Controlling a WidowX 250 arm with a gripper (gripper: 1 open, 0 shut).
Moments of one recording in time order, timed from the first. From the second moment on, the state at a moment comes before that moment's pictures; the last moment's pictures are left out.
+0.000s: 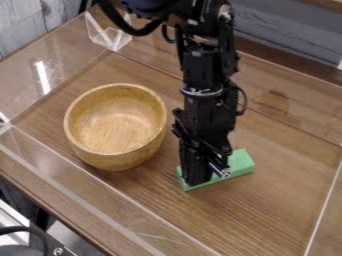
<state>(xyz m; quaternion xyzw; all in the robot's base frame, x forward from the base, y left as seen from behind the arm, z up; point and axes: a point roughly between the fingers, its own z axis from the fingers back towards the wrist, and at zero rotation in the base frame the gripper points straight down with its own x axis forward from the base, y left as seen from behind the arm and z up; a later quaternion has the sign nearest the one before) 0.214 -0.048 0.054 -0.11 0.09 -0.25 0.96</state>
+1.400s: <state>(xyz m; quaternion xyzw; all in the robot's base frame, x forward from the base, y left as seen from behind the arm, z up) 0.233 -0.053 0.040 -0.09 0.05 -0.30 0.95</state>
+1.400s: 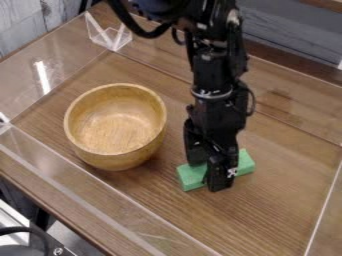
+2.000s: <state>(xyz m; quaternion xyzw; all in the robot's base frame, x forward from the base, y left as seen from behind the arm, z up) 0.237 -0.054 0.022 -0.08 0.03 -0.32 0.94</state>
